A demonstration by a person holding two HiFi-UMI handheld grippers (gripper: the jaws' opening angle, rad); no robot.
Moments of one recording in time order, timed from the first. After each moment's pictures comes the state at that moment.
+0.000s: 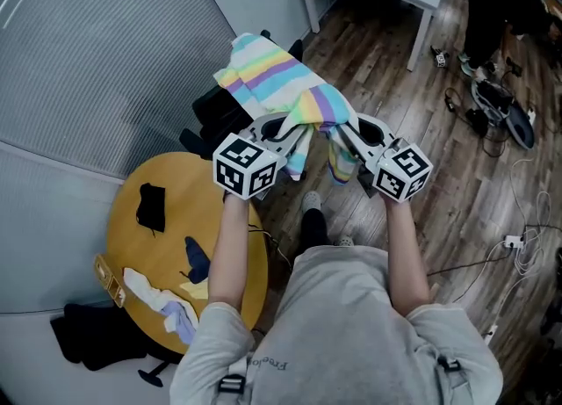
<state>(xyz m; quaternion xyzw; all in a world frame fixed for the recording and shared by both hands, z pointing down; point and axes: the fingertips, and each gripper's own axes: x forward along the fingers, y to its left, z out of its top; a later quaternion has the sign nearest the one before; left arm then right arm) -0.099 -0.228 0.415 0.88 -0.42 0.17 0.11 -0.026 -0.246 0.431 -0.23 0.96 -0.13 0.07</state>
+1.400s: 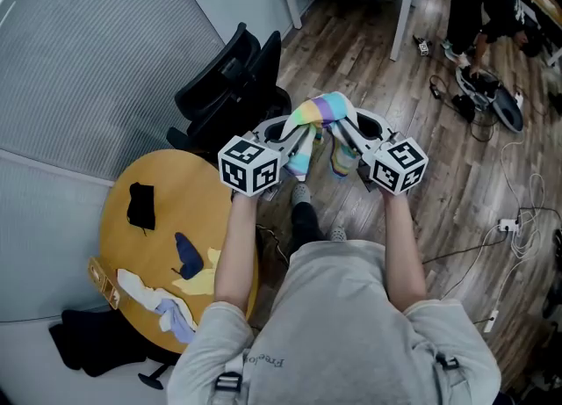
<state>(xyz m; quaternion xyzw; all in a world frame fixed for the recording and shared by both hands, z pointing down) -0.050 -0.206 0.453 0.89 -0.41 0.12 0.16 0.026 -0.231 0.456 -0.28 0.95 -0.13 0.03</state>
